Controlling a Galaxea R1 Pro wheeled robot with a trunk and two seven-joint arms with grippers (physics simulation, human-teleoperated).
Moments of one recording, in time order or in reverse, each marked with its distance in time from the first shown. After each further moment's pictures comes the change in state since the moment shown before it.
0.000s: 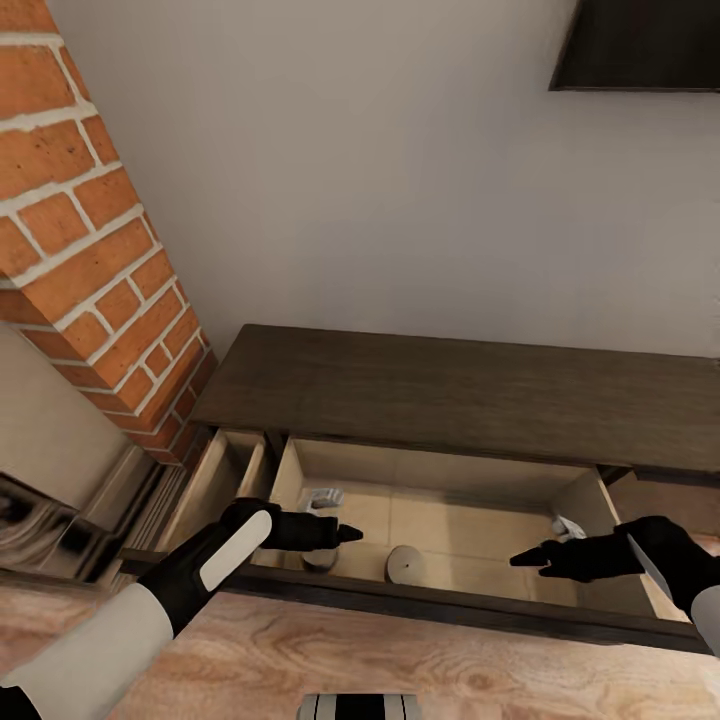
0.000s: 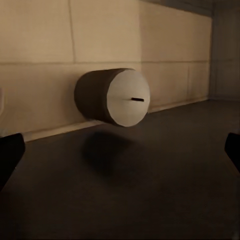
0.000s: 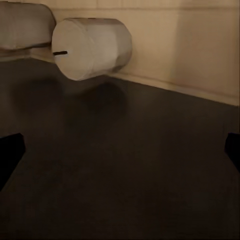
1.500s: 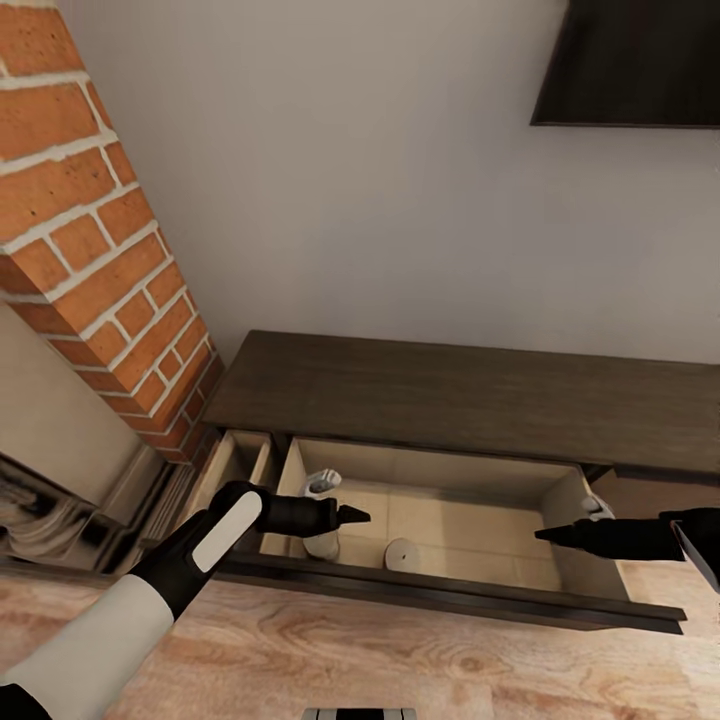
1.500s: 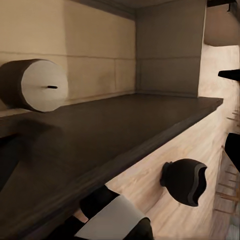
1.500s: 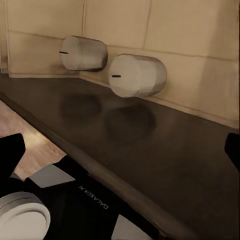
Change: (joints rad) left arm -0.009 -0.012 0.142 -0.011 -0.007 0.134 -0.196; right arm 0.000 -0.098 -0.086 -0.057 0.001 -0.105 0.198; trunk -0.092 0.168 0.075
